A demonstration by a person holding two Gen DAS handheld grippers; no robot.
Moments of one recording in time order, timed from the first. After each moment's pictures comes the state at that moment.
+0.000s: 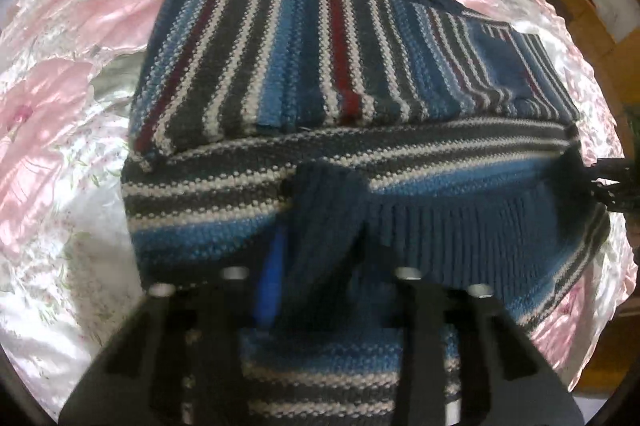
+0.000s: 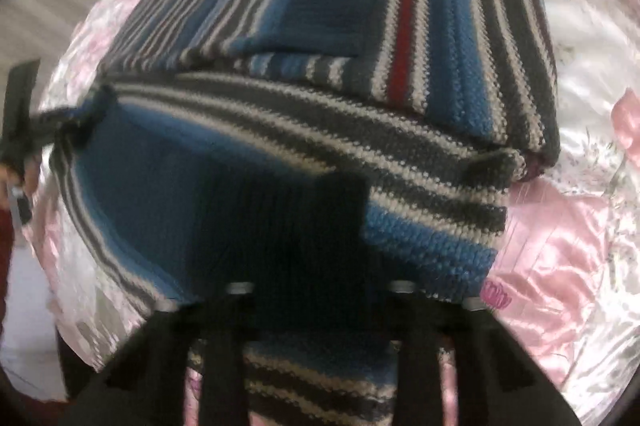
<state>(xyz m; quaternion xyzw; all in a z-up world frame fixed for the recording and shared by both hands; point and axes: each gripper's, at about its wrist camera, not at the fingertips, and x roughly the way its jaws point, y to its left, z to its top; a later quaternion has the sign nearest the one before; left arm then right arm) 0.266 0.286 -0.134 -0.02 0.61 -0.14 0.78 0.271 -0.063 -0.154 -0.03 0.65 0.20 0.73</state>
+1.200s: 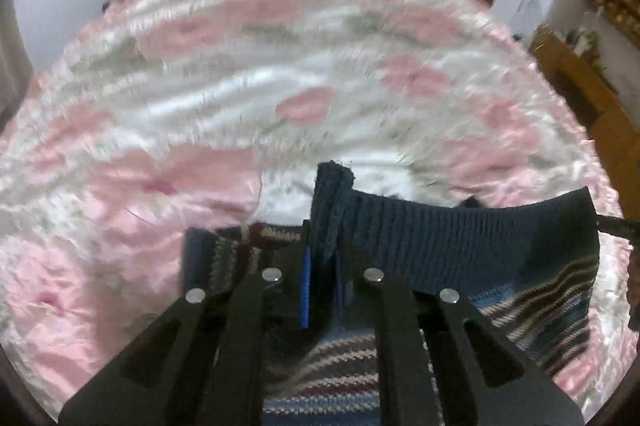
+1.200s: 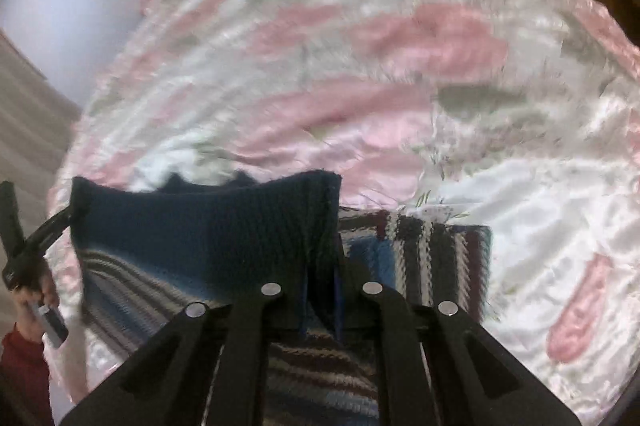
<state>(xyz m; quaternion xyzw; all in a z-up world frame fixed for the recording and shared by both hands) 0.450 0.279 -0.089 -0.05 0.49 -0.05 0.87 0.466 -0.098 -0.105 0.09 0.57 0.09 0.81</state>
